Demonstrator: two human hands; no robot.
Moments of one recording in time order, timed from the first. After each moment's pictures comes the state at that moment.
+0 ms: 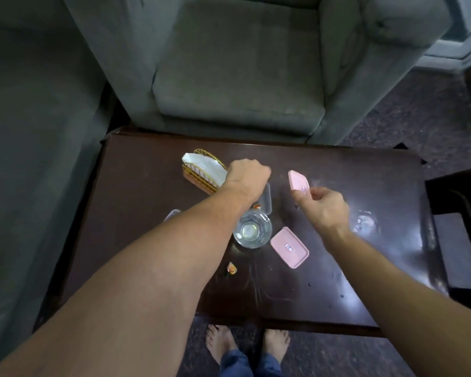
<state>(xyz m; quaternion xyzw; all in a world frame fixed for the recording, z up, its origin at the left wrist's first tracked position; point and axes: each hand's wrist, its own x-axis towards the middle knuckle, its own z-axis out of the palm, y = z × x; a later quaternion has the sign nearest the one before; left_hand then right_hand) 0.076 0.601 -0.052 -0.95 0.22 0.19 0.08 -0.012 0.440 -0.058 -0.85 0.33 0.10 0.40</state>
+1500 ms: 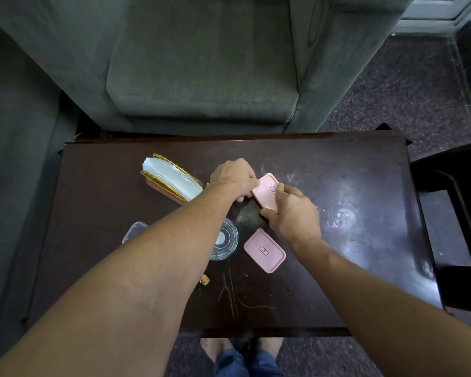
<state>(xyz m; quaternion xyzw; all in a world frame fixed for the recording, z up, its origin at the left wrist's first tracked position) 0.096 0.546 -0.079 -0.93 0.05 0.33 -0.17 -0.010 0.416 -0.109 -0.96 0.13 0.15 0.19</state>
